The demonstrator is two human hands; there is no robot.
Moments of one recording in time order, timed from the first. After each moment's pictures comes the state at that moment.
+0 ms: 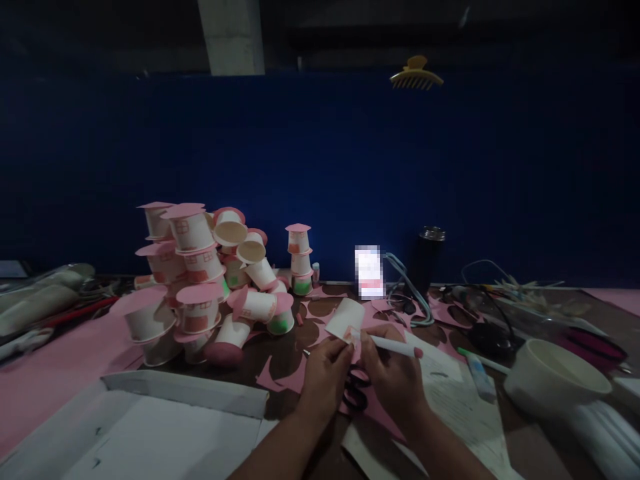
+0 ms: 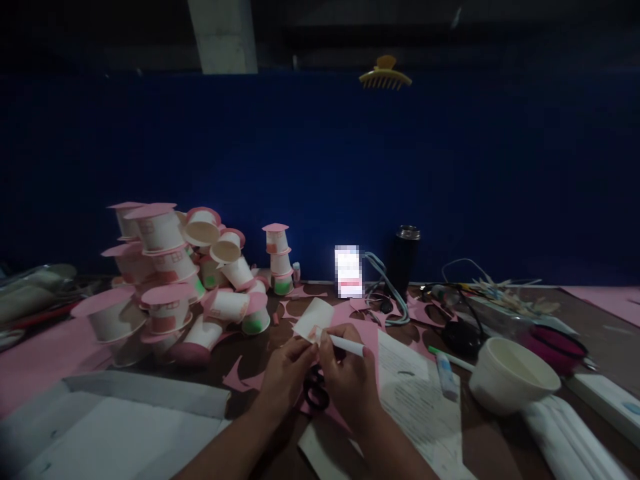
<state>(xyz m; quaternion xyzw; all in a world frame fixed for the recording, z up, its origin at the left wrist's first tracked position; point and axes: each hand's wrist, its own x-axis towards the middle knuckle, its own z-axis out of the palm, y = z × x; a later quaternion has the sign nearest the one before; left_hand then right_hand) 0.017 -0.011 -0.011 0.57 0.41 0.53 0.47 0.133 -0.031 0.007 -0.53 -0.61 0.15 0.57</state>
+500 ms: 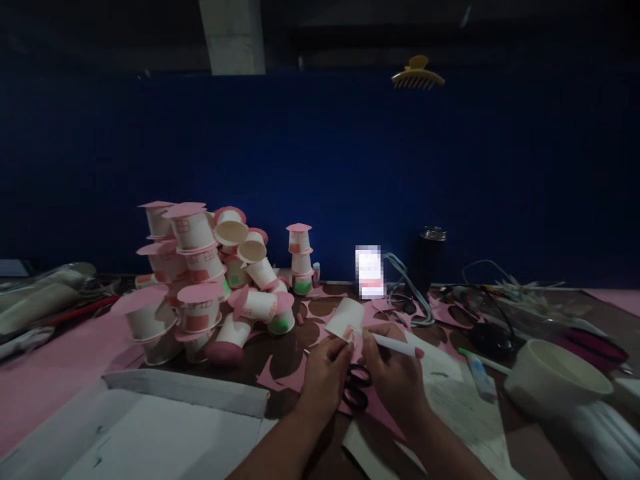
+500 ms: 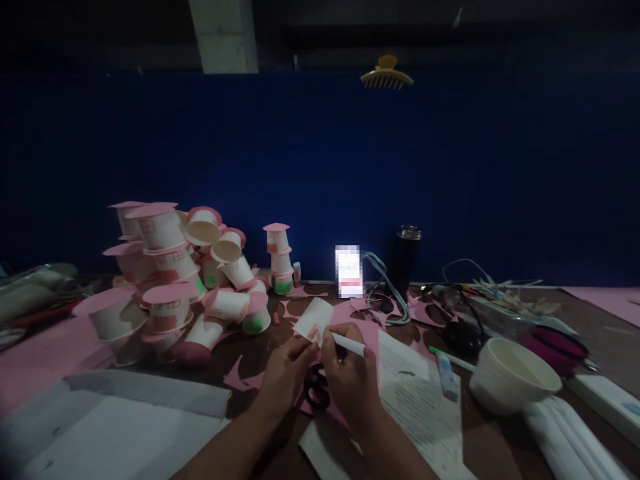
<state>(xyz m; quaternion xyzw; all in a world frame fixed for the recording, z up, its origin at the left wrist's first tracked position) 0.015 -0.010 -0.014 0.58 0.41 0.53 0.47 0.134 -0.030 0.005 -0.54 -0.61 0.13 0.57</state>
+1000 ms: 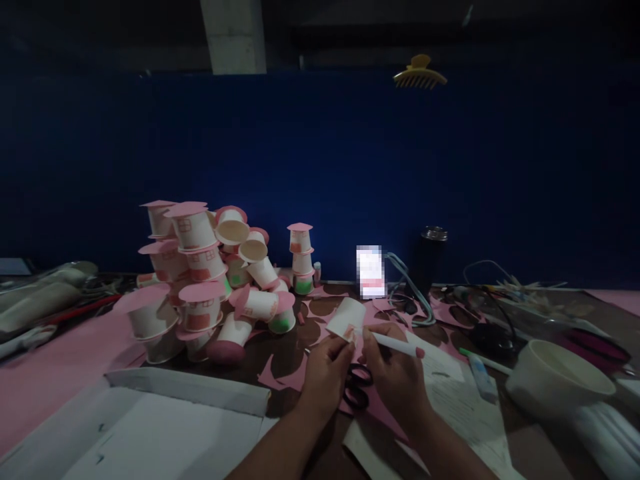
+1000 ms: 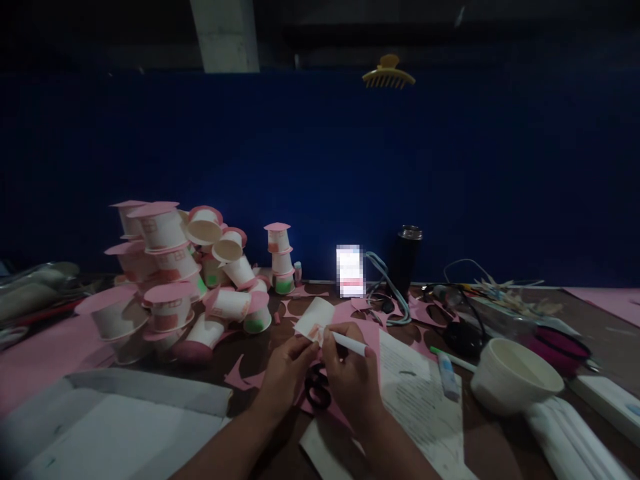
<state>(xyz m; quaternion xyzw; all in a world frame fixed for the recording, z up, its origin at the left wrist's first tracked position) 0.014 -0.008 -0.017 0.58 0.40 0.53 0.47 0.133 -0.029 0.005 -0.54 -0.60 0.15 0.57</state>
